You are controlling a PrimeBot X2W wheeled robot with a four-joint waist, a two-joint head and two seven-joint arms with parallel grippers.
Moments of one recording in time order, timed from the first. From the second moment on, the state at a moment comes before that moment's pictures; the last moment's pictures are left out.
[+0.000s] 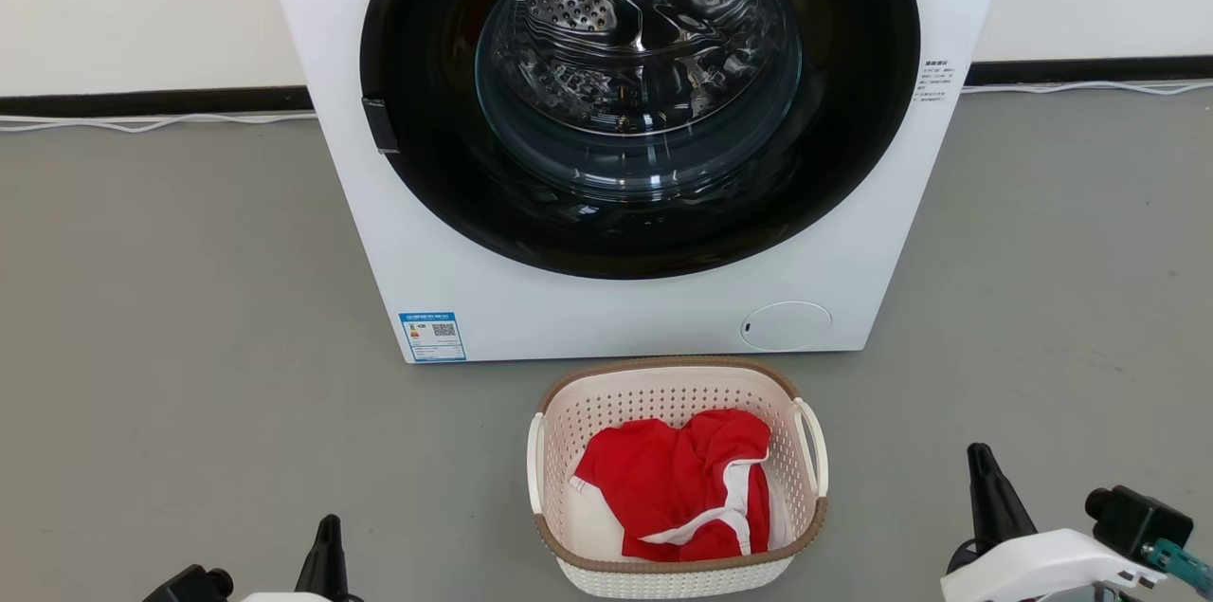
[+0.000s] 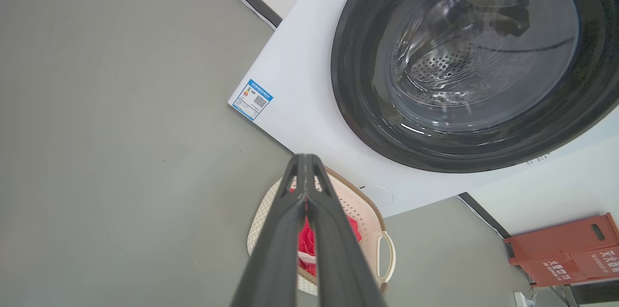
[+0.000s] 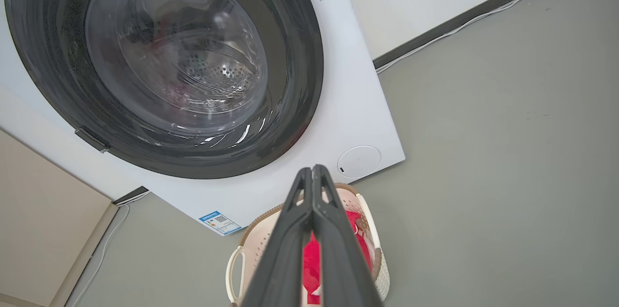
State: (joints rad) left arm 0.03 0.03 0.03 0.39 -0.76 -0.01 -0.13; right arm -0.06 -0.05 -0.10 0.45 0.49 0.12 -0.13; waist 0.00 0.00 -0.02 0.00
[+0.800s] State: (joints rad) left arm 0.01 0.03 0.05 0.36 -1.00 -0.04 -0.07; right arm -0.06 -0.05 -0.12 0.40 0.79 0.12 -0.07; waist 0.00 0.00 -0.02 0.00
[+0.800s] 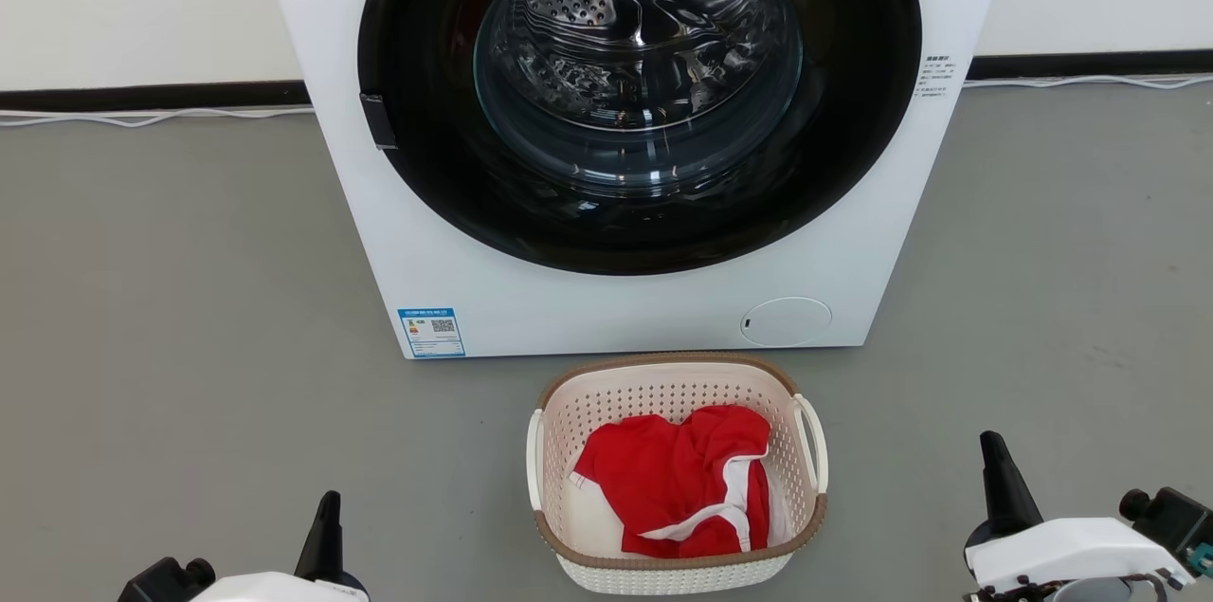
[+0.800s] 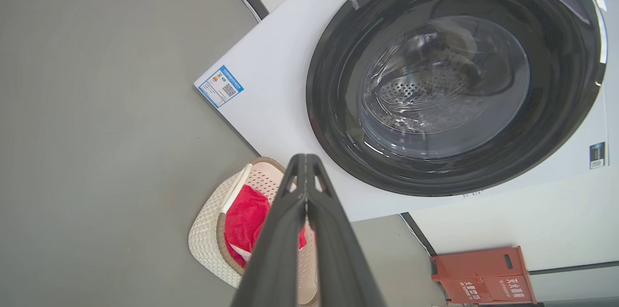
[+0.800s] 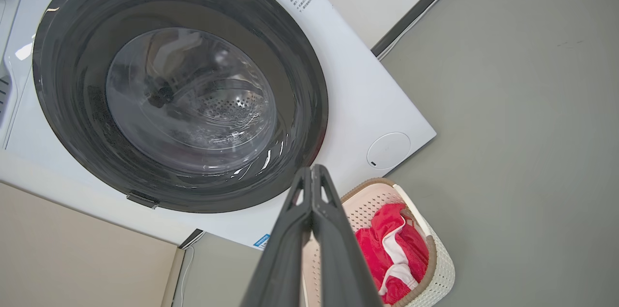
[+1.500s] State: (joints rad) left arm -0.01 0.03 0.06 0.33 -1.20 -0.06 -0.01; right arm -0.06 -0.05 -0.12 0.36 1.07 0.12 -0.01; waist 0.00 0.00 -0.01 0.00
